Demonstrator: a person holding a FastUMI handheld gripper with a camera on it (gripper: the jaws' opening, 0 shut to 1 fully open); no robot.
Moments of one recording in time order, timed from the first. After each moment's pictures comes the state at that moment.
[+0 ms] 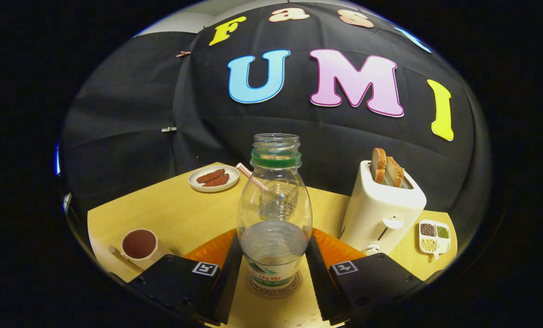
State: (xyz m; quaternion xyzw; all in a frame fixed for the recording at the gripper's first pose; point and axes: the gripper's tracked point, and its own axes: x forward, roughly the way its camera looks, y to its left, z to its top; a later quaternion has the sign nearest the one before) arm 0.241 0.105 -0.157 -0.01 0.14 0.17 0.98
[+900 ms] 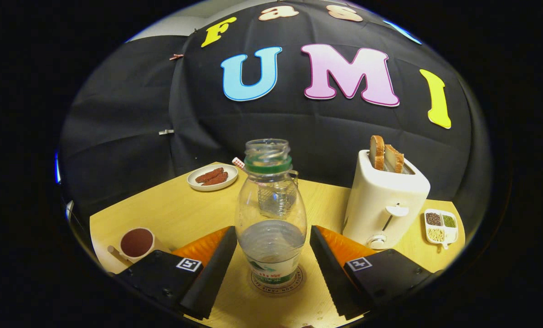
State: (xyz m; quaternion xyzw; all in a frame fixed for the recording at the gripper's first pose) arm 0.237 0.094 -0.156 0.02 0.15 0.16 0.98
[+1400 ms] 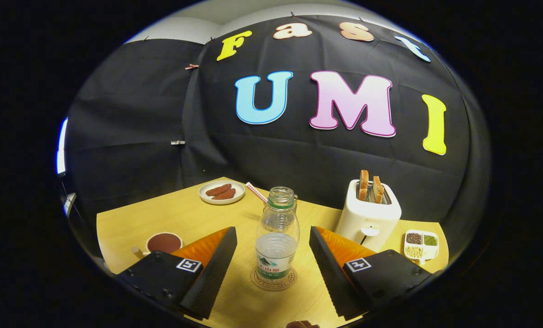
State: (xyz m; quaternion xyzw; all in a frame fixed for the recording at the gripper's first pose) arm 0.185 0.078 -0.089 -0.01 0.09 0.17 0.98
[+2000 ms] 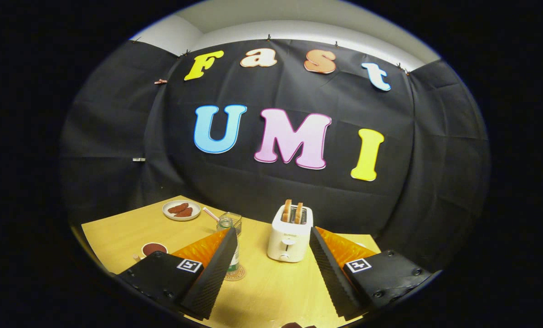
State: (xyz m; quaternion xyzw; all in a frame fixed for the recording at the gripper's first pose) arm 0.077 -0.027 0.025 -0.04 0.02 -0.01 1.00
